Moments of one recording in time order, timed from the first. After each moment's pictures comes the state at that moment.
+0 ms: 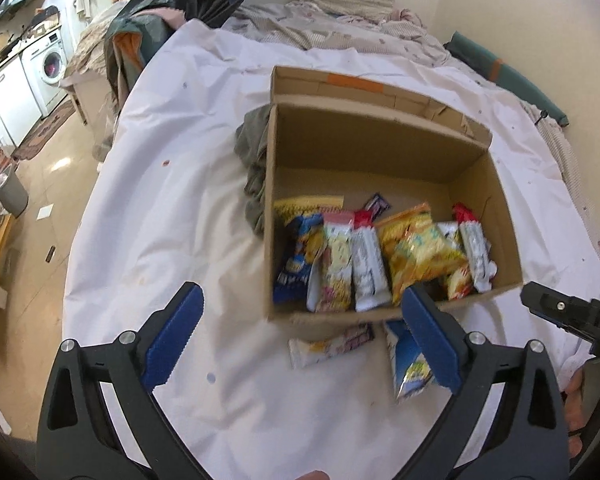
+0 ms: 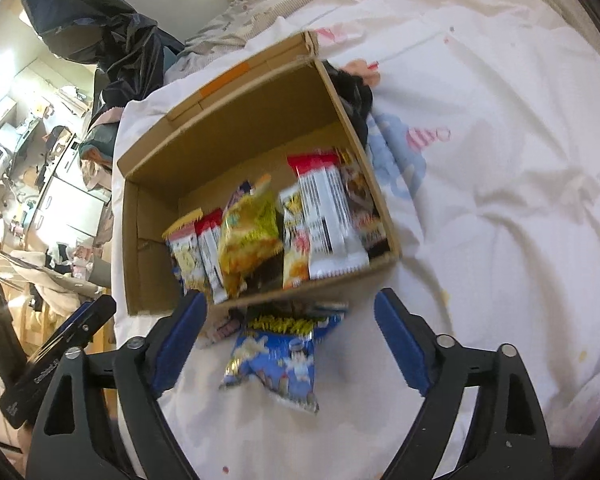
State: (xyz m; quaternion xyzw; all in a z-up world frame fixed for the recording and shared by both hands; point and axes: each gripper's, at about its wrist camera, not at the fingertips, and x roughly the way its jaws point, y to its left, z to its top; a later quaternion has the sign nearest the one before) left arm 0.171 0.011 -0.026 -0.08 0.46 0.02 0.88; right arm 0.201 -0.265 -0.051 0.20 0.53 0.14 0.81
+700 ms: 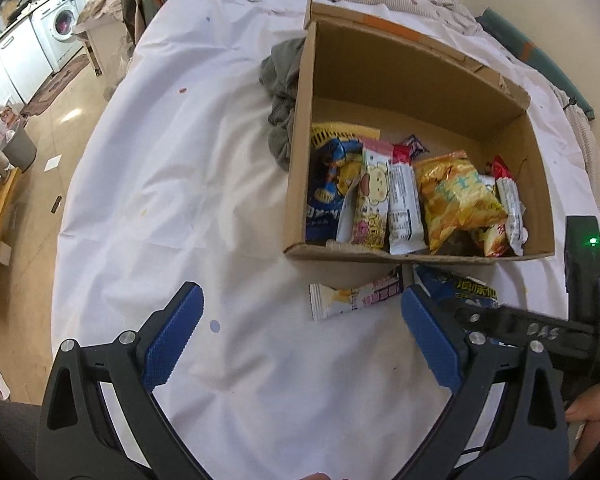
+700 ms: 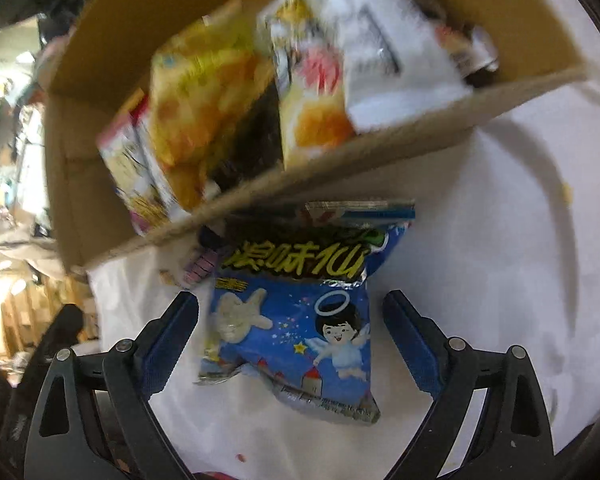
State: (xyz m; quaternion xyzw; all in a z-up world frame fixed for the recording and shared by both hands) left arm 0.163 0.019 -0.071 -0.10 0.53 0.05 0.84; right arm 0.220 -0.197 -0.151 0.20 0.68 0.14 0.70
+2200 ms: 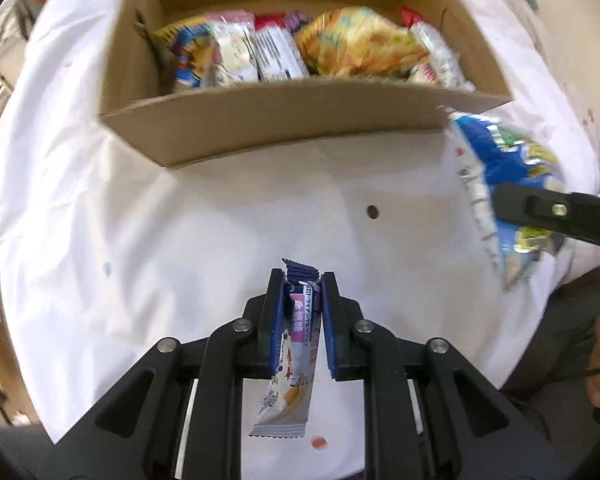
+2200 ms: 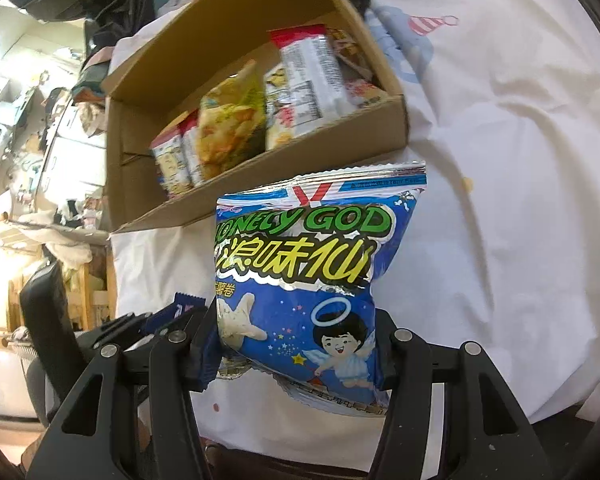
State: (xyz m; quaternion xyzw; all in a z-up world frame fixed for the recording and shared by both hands) left arm 0.133 -0.058 -0.111 -0.03 0.61 -0.09 0.79; right arm 0.174 -0.263 -0.093 0.20 0.62 0.19 0.73
